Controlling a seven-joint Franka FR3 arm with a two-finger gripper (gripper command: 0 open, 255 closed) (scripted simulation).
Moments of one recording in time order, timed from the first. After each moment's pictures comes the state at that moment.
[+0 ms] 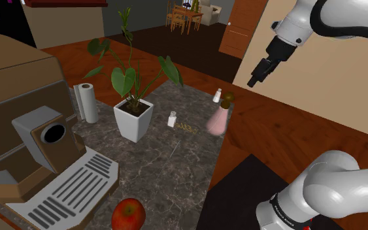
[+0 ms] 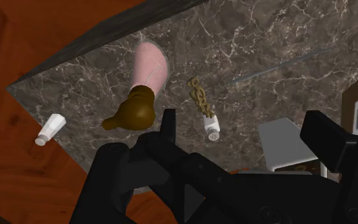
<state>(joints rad) -0.01 -0.74 -0.07 -2.29 -0.01 1.70 -0.15</state>
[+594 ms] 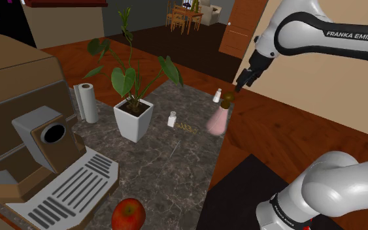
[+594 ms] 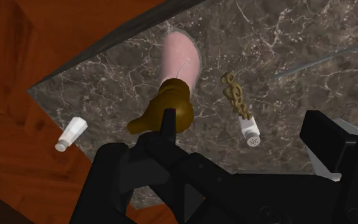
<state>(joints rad) -0.05 -0.58 -0.09 -2.33 -0.08 1.90 -0.13</state>
